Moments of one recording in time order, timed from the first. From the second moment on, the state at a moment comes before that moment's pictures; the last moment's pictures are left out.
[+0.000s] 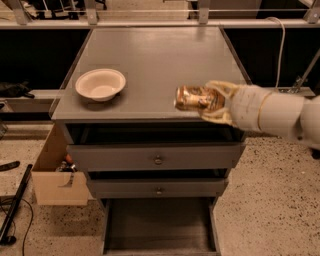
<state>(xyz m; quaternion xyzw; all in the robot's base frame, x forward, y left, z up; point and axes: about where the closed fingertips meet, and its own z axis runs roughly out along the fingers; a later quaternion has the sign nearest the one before) 0.563 -0.127 0.884 -0.62 0.54 -0.09 0.57</state>
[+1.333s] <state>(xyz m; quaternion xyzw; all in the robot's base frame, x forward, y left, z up) 0.667 -0.078 0.966 -0.57 0.52 -0.05 0.63</state>
